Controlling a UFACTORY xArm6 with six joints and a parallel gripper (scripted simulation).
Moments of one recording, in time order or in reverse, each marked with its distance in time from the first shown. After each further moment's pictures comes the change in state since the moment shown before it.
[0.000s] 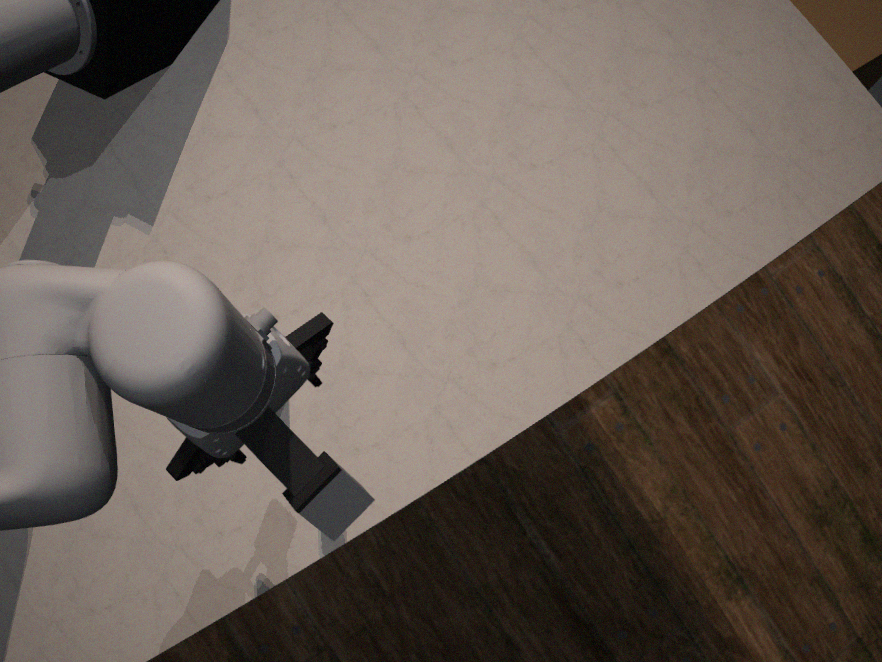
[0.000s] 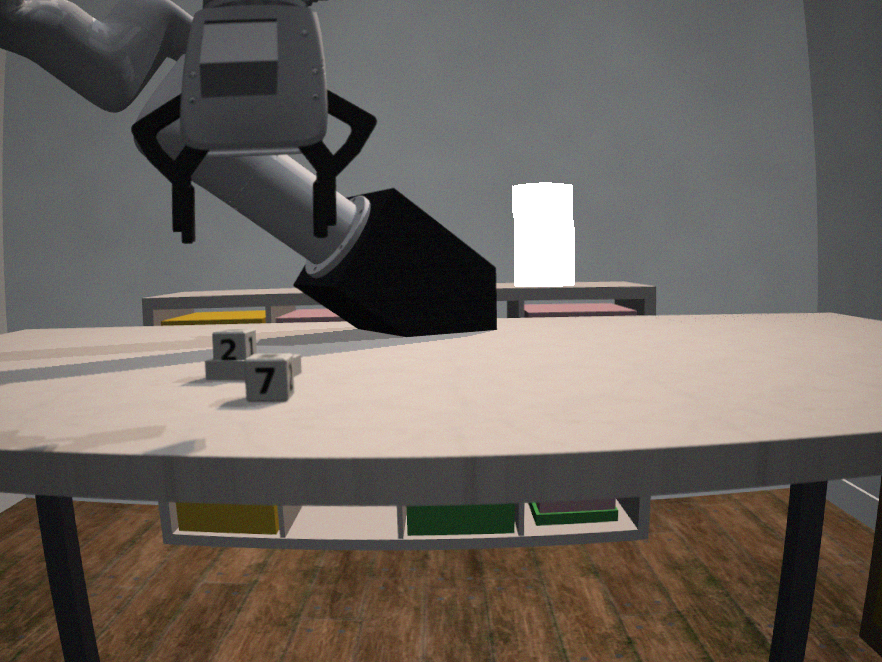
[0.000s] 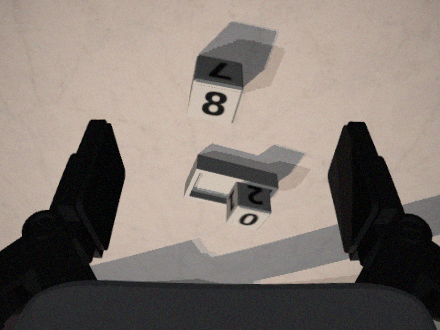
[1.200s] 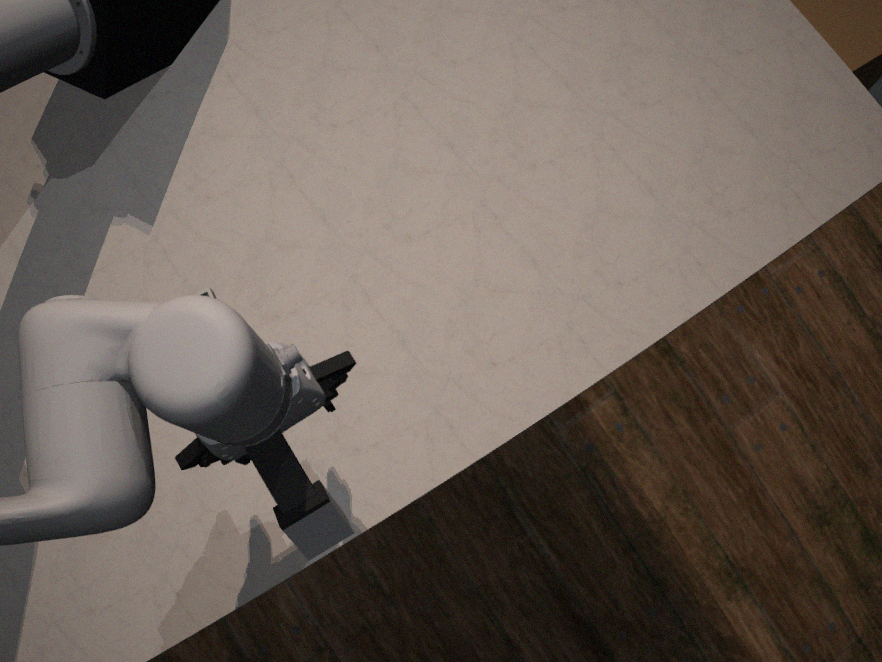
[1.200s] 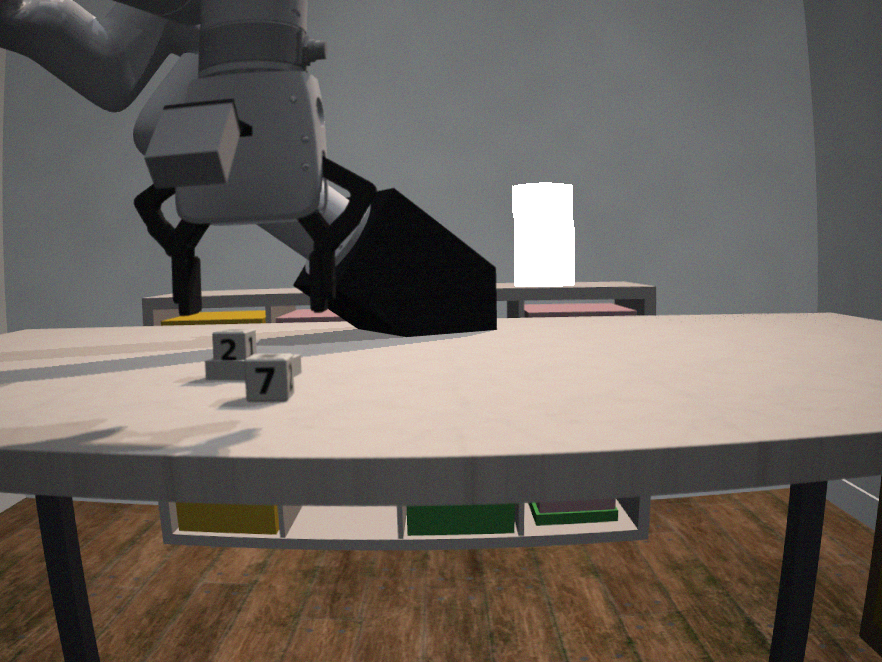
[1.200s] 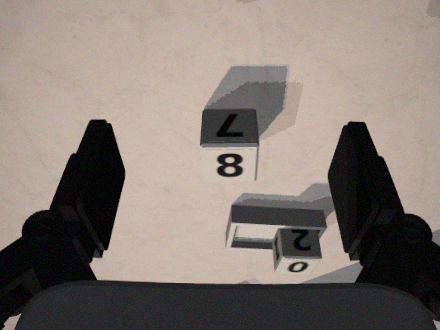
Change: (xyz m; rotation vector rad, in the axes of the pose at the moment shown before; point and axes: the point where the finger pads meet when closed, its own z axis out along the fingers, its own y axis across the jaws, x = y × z) arm 0.004 0.002 0.049 -0.004 0.001 0.241
